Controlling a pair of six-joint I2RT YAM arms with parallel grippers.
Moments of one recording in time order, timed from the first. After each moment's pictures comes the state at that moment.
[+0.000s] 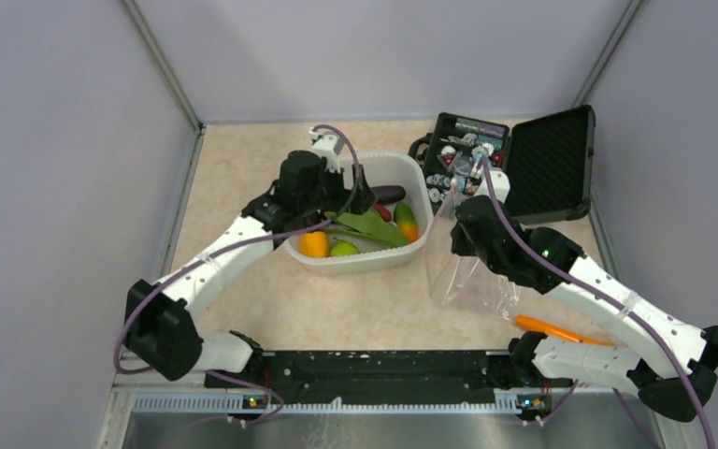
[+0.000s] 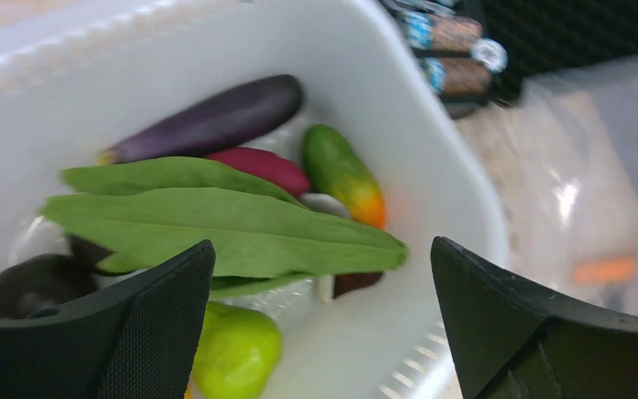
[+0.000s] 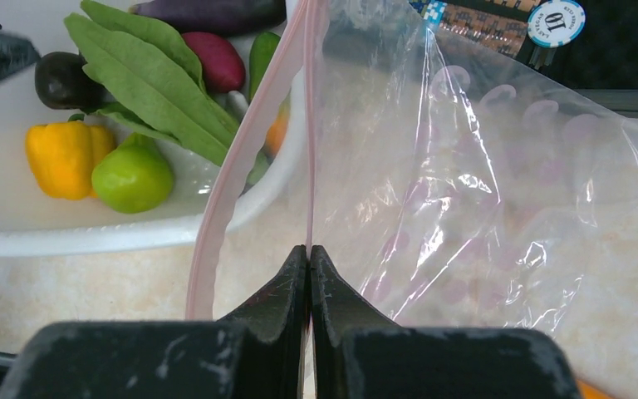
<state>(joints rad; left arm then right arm) -0.60 1.32 1.08 -0.18 0.16 -0.36 0.89 1.00 1.12 -0.85 0.54 0.66</state>
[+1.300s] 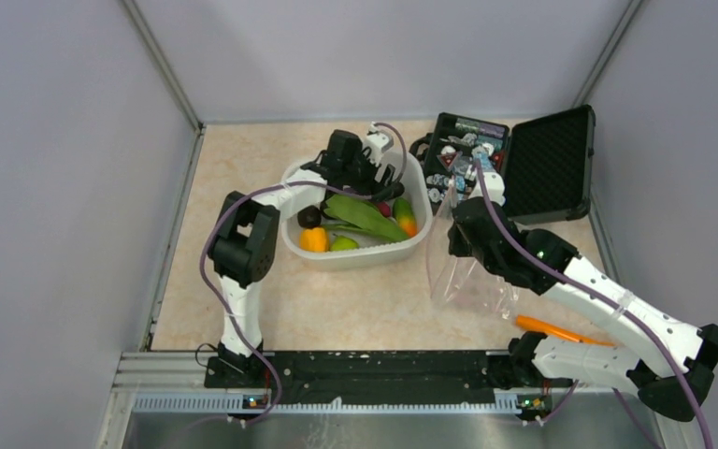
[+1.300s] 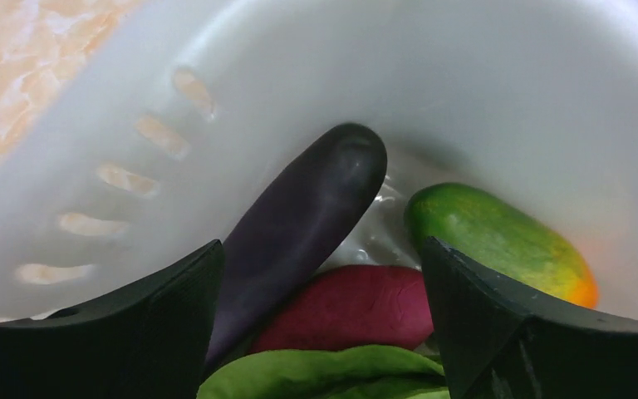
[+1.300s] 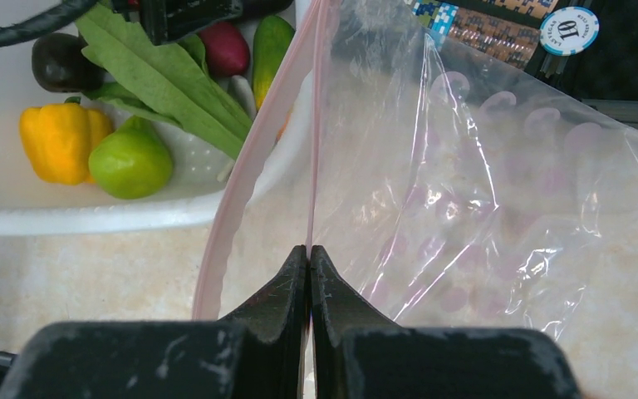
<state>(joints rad) -0.47 1.99 1.46 -0.08 0.39 0.09 0.89 1.00 1.09 -0.80 0.53 0.63</state>
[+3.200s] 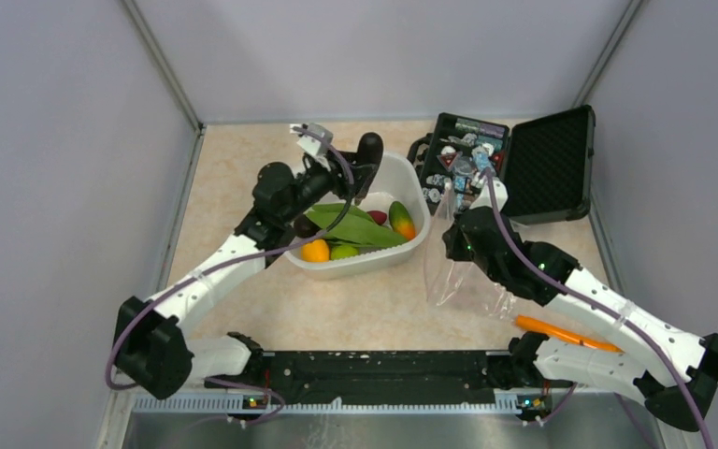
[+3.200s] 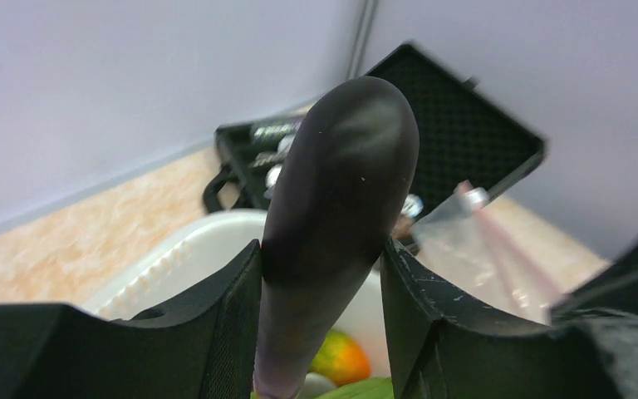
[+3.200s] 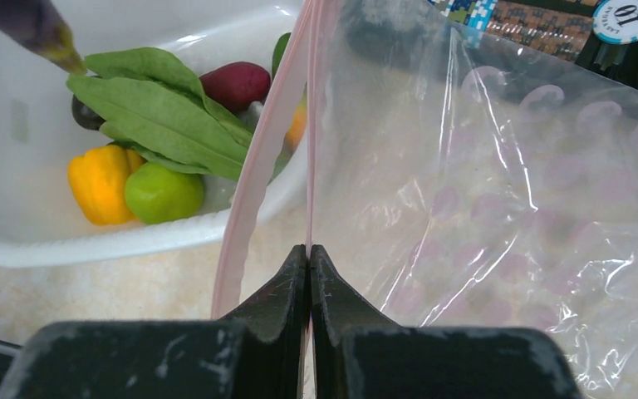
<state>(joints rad) -0.54 1.28 0.94 0.42 0.27 -0.19 0.88 0.92 0.96 -0.66 0.49 0.67</state>
